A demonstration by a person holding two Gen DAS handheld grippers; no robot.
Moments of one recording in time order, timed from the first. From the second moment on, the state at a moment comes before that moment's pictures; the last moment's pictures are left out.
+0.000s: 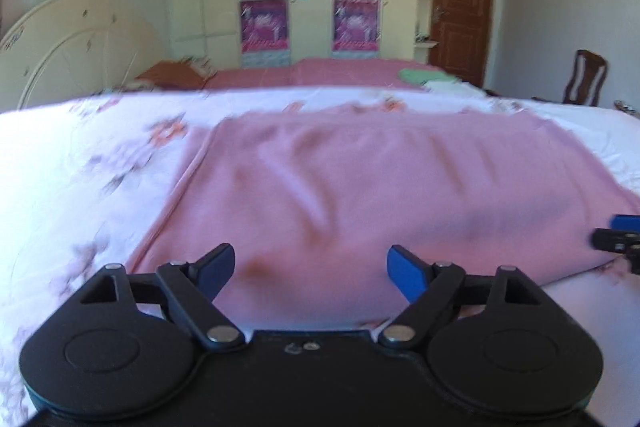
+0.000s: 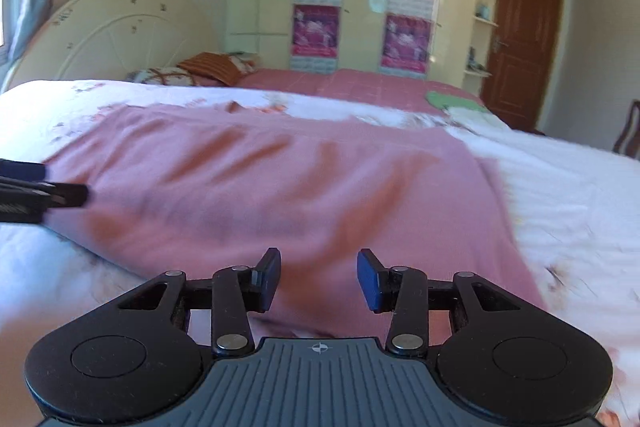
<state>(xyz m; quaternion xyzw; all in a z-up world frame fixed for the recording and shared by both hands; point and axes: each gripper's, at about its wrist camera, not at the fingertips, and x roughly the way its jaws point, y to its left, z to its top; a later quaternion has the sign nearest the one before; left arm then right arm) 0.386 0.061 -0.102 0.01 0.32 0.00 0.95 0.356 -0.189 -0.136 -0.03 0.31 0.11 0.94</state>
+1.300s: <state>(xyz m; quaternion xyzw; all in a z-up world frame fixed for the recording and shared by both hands) 0.357 0.102 -0.089 -0.05 0.35 0.03 0.94 0.345 -0.271 -0.120 0.03 0.37 0.03 0.93</state>
